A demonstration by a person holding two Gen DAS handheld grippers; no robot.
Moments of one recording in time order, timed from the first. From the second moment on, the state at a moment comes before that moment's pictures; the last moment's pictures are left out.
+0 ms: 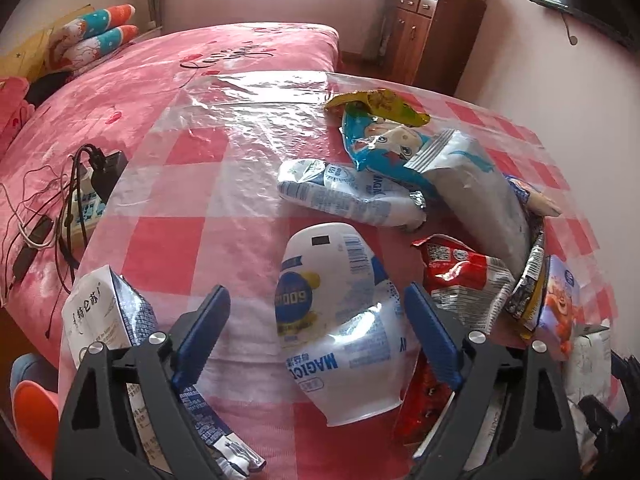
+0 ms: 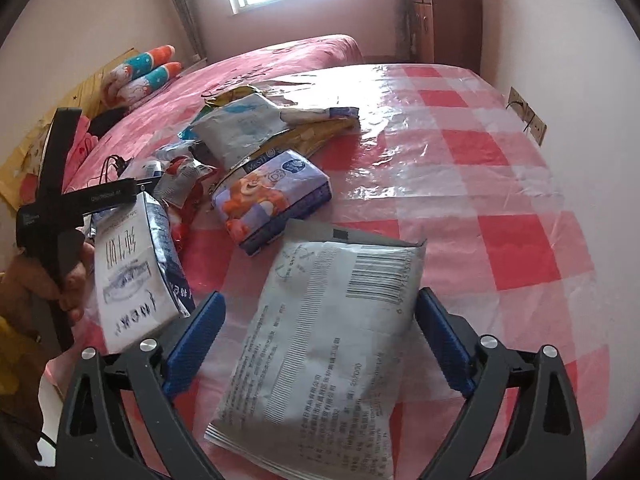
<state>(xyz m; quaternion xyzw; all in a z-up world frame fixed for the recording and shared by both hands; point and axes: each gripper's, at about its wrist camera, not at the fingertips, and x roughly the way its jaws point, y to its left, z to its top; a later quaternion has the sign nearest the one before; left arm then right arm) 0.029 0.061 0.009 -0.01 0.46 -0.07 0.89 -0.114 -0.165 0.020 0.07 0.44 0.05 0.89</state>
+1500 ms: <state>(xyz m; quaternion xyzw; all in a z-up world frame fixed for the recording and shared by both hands) -0.025 0.076 0.035 -0.12 0.40 -0.10 0.90 -0.134 -0.152 0.021 0.02 0.42 0.02 0.91</state>
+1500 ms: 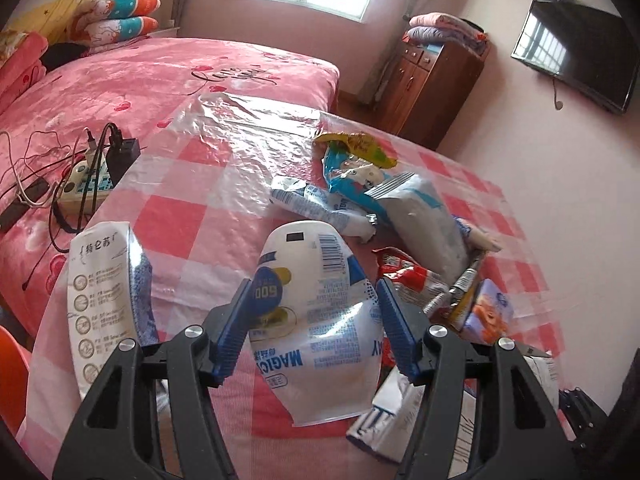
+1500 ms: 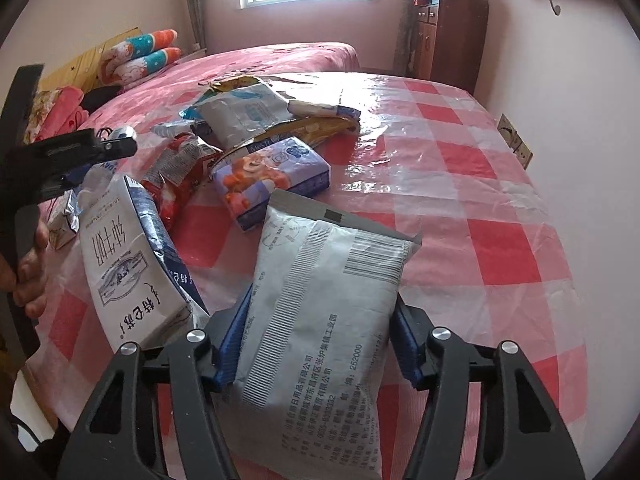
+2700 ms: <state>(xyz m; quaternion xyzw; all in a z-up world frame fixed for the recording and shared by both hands) -0.171 0.308 0.034 -0.21 0.34 0.09 0.91 -0.122 0.094 0.109 0.00 0.38 0.33 0.86</state>
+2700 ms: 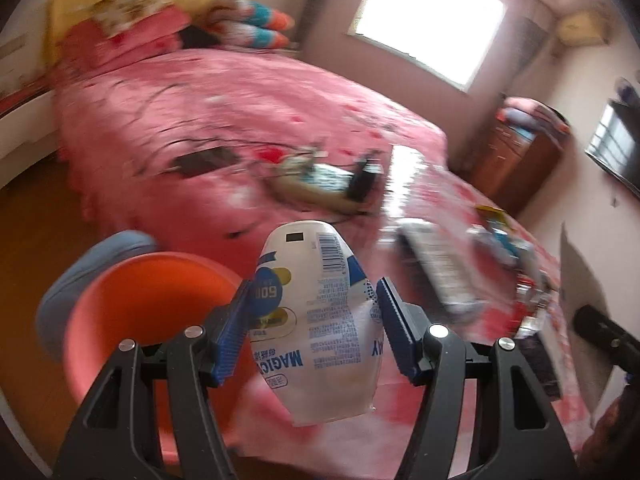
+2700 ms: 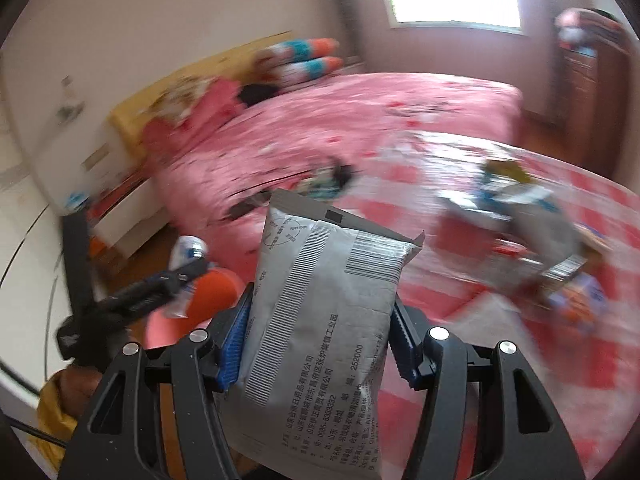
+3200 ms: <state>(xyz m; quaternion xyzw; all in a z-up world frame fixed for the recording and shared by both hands) -0.209 0.417 -0.050 -0.26 0.39 0.22 0.85 -0.117 0.274 0.049 -0.05 0.41 0.46 0.78</state>
